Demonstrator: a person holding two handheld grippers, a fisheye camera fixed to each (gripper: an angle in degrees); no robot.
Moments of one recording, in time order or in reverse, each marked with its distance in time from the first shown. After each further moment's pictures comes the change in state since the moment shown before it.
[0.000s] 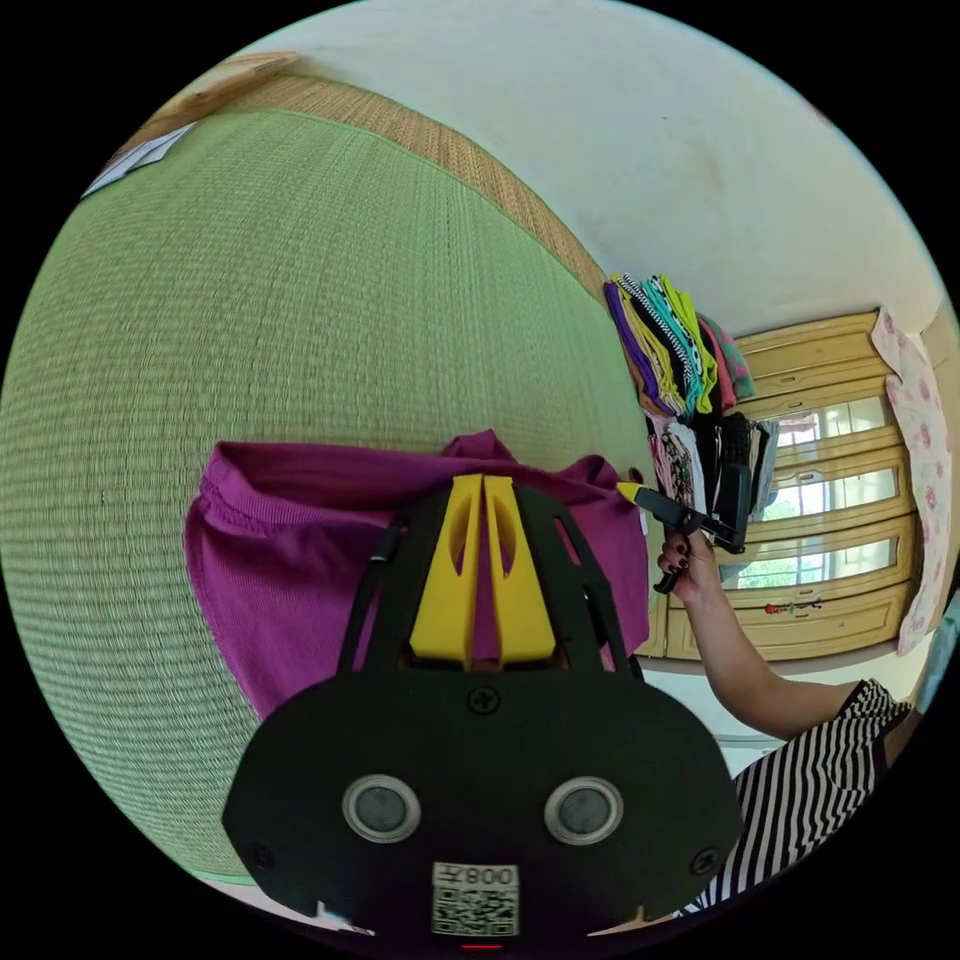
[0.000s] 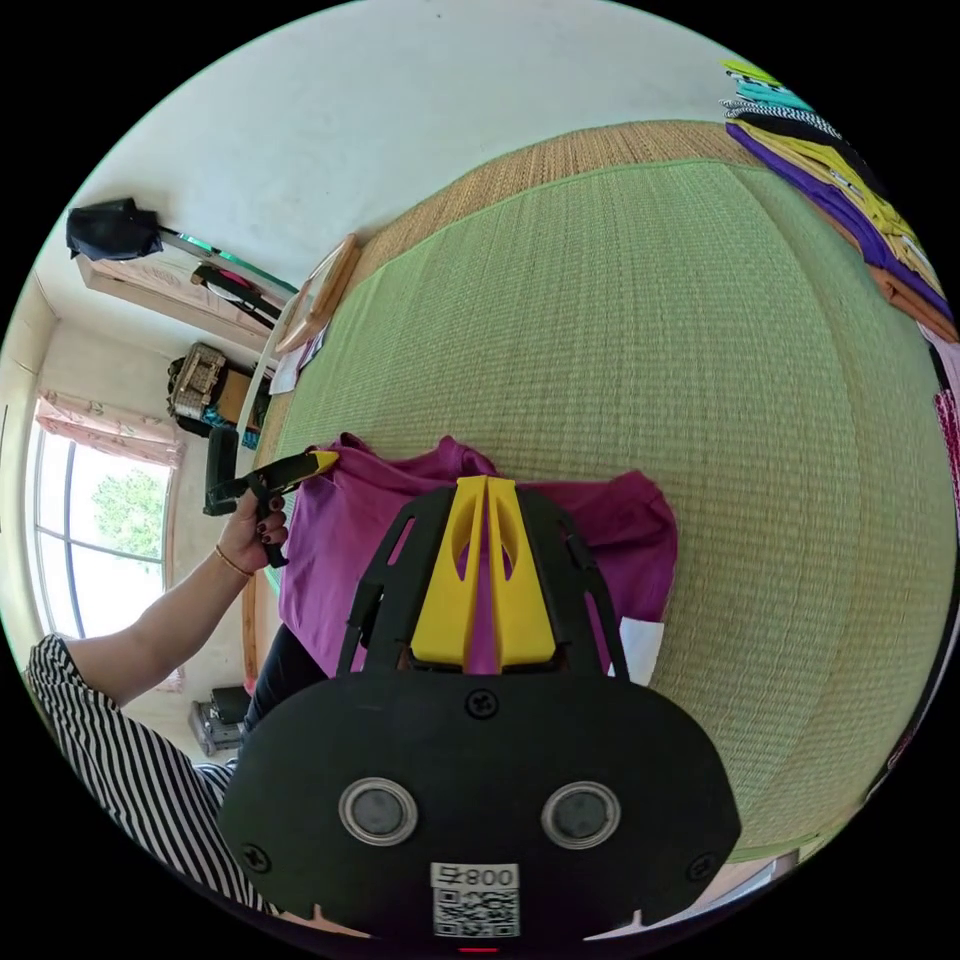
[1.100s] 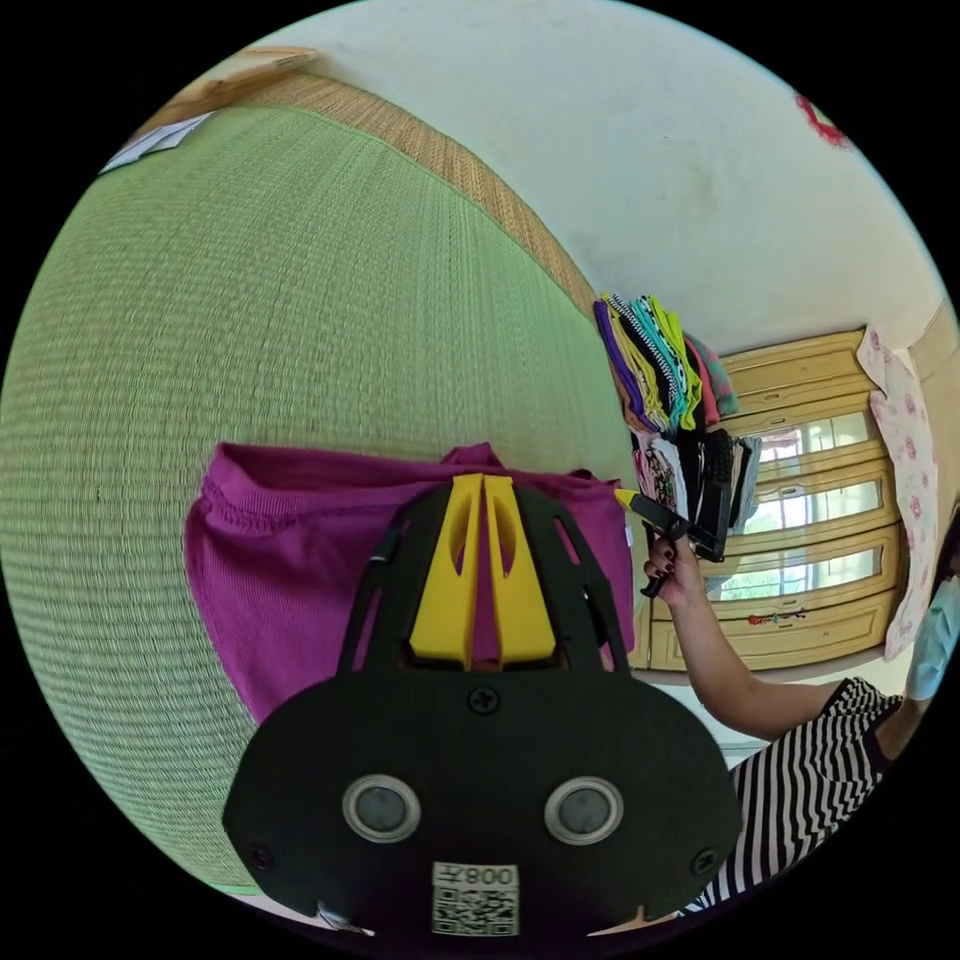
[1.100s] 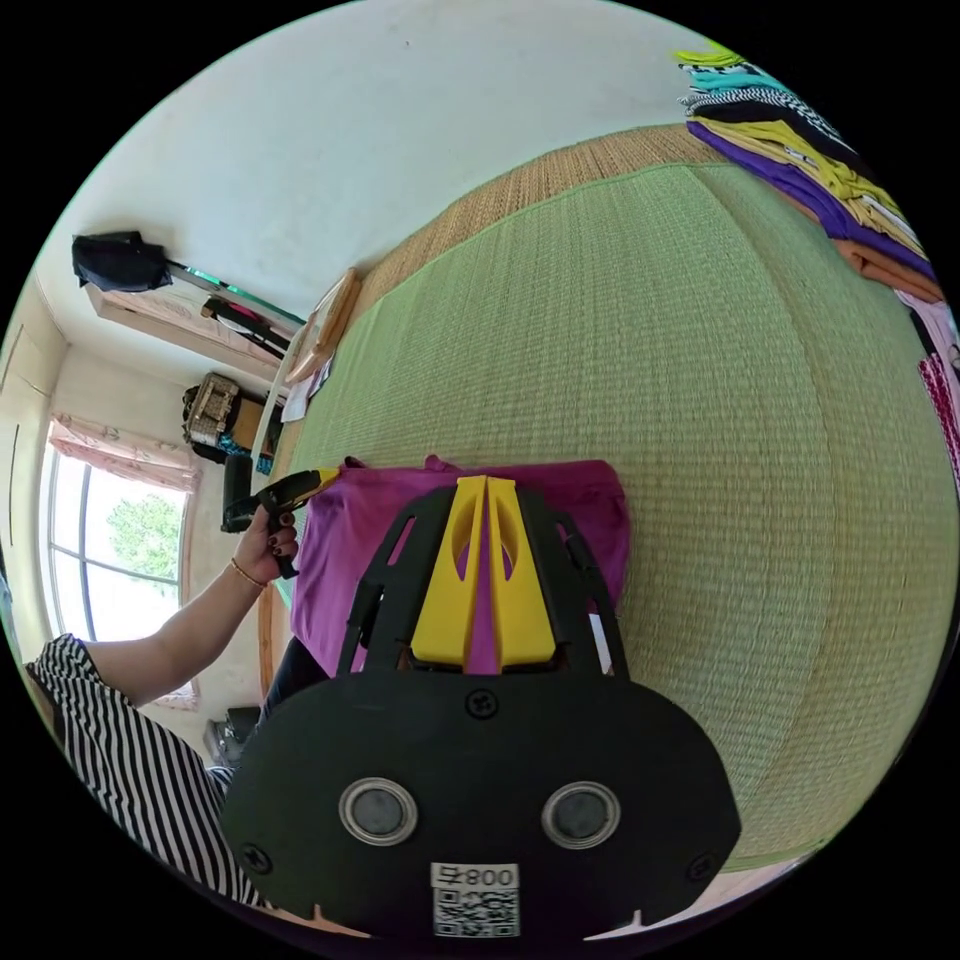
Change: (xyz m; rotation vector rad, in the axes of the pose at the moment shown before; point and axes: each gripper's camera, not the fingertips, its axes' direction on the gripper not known) left arm -0.022 0.035 -0.028 0.041 0.043 -0.016; right arm 0.044 0.036 -0.039 0.069 -0.048 0.038
